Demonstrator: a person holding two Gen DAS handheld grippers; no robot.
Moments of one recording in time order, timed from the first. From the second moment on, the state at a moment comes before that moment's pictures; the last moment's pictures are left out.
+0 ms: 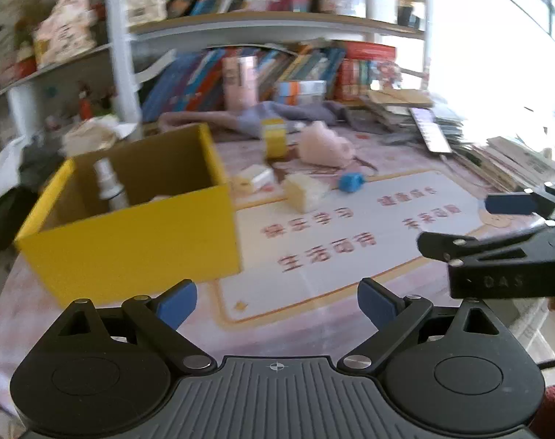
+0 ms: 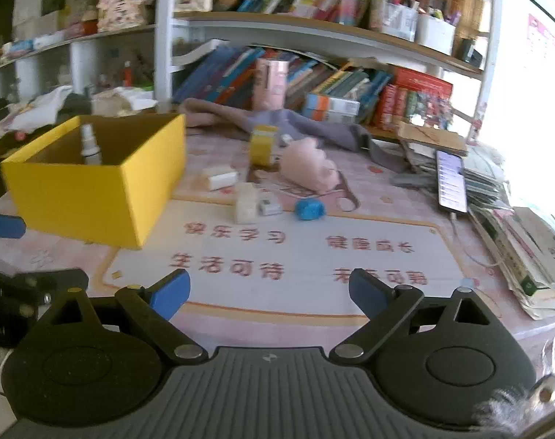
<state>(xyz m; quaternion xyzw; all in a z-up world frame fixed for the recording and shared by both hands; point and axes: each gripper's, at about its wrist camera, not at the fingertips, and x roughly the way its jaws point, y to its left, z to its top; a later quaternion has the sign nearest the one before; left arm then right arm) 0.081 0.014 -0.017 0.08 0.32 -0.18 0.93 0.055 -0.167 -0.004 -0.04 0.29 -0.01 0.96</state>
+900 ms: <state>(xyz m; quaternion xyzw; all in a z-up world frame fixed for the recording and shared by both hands) 0.196 -0.101 -0.039 0.11 0.37 -0.20 0.90 0.175 -0.270 -0.015 -0.04 0.33 0.00 0.94</state>
